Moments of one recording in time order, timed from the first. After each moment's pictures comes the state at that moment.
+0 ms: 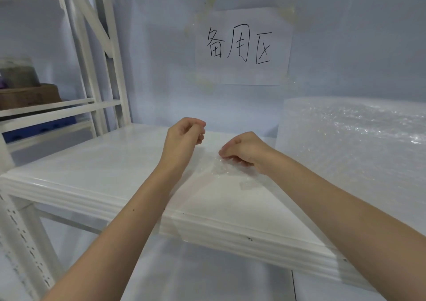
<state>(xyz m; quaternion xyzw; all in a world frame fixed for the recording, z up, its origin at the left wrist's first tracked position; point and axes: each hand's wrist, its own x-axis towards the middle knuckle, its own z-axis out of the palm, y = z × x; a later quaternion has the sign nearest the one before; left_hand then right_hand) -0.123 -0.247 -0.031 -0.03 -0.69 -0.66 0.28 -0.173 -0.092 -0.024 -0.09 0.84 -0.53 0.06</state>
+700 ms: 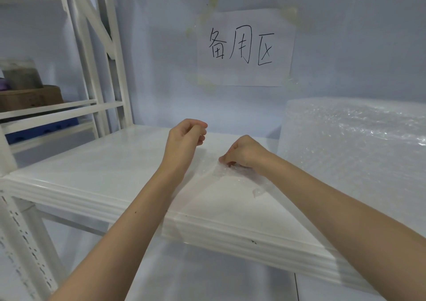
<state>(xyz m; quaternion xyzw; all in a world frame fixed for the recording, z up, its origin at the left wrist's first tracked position) -0.126 -0.249 -0.031 -0.03 -0.68 -0.68 0.28 -0.187 -0.102 -0.032 -0.10 0.91 -0.40 0.02</state>
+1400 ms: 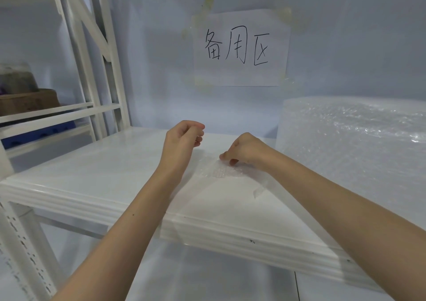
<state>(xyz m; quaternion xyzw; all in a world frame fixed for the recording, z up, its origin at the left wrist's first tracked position) -0.126 -0.250 -0.031 -0.03 -0.68 -0.68 0.27 -0.189 -0.094 -0.025 -0.10 0.92 -0.38 0.02</state>
